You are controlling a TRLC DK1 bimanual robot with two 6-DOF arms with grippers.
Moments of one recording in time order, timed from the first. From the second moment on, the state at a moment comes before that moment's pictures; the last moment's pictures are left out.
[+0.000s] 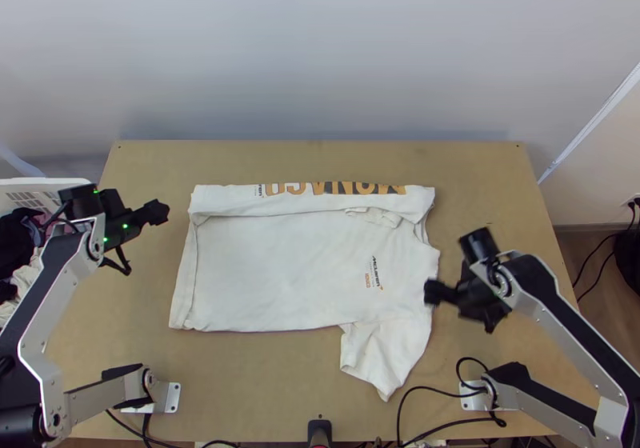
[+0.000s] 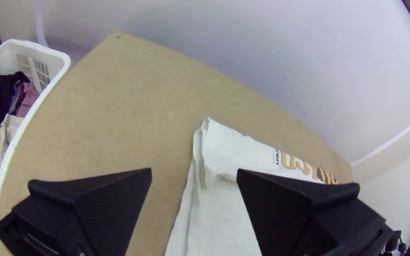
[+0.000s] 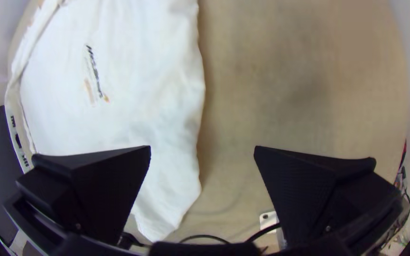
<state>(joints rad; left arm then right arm) 0.22 1.28 0.90 -0.35 0.27 -0.27 0.33 1.12 0.76 -1.09 -0.16 0.62</state>
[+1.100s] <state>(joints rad) 0.27 1.10 0.85 -0.88 0.37 0.12 0.40 1.24 0.66 -0.90 -0.26 0.57</state>
